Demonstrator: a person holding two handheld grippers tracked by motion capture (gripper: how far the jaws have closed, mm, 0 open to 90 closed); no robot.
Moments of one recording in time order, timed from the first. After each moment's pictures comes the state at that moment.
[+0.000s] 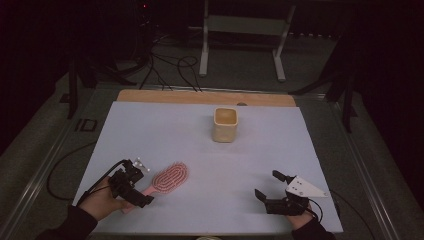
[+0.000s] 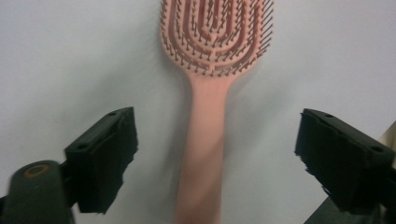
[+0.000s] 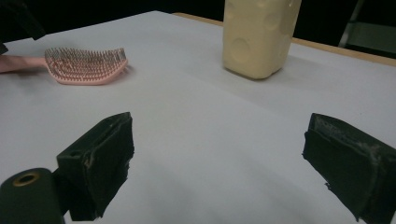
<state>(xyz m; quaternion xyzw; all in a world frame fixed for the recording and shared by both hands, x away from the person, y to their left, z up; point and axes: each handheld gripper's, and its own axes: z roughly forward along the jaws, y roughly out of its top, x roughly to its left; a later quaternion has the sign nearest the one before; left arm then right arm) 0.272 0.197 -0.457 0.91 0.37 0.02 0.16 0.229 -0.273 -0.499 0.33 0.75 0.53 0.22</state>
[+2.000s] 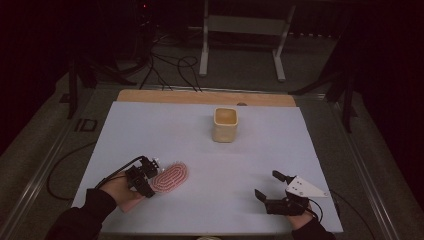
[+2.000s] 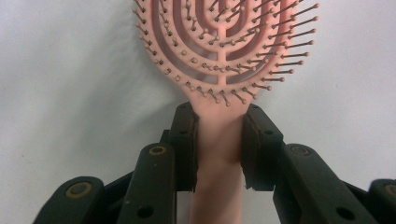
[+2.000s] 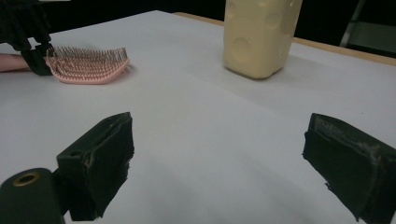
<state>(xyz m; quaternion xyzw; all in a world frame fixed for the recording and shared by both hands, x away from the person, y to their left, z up) 0.306 0.169 -0.484 0.94 0.33 -0.03 0.06 0.229 -0.273 -0.499 0.33 0.75 0.53 0.22</state>
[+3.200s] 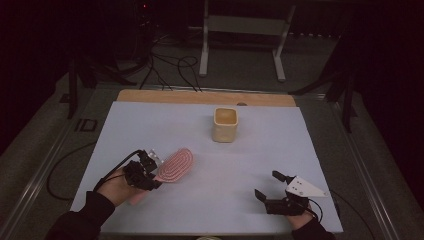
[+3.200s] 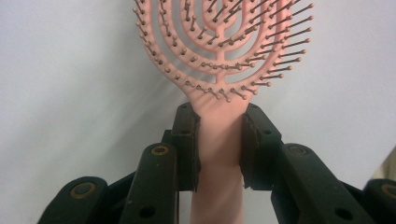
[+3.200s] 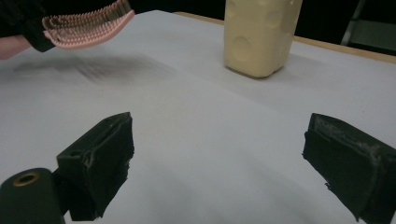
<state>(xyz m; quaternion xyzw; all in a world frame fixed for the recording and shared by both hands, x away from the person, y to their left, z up) 0.298 0.167 -0.448 0.93 0.33 0.03 0.18 0.229 -0.274 -0.500 0.33 0.75 0.53 0.22</state>
